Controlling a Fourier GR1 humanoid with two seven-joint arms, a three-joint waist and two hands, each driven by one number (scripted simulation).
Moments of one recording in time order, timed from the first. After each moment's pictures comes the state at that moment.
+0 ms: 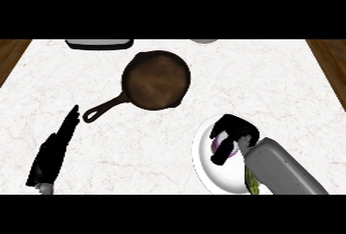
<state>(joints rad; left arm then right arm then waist) 0.06 0.31 -0.10 -1.58 -0.08 0.12 0.14 -0.49 -0.32 0.59 -1.31 0.13 0.32 1.00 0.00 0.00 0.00</state>
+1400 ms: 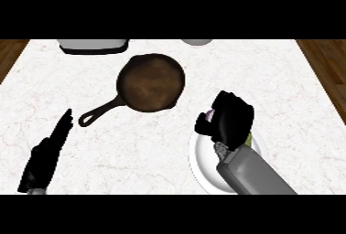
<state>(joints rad) 0.10 0.31 -0.06 -1.61 -0.08 0.10 0.15 -0.49 -0.12 0.57 -1.44 1.22 -0.10 1.24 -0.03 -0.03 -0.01</state>
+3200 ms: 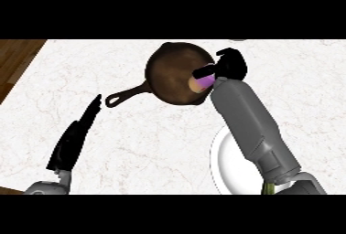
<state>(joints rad) -0.05 0.25 -0.16 -1.57 -0.14 0.05 0.13 -1.01 0.00 -0.01 -0.61 0.79 -0.55 0.95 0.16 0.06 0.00</state>
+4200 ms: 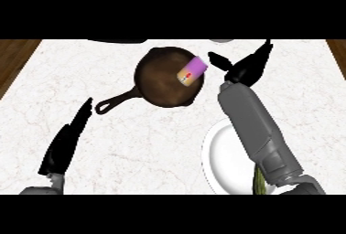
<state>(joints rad) -0.01 0.26 -0.12 -1.58 -0.13 0.06 0.16 -0.97 -0.01 -0.11 -0.56 0.65 -1.25 0.64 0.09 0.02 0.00</state>
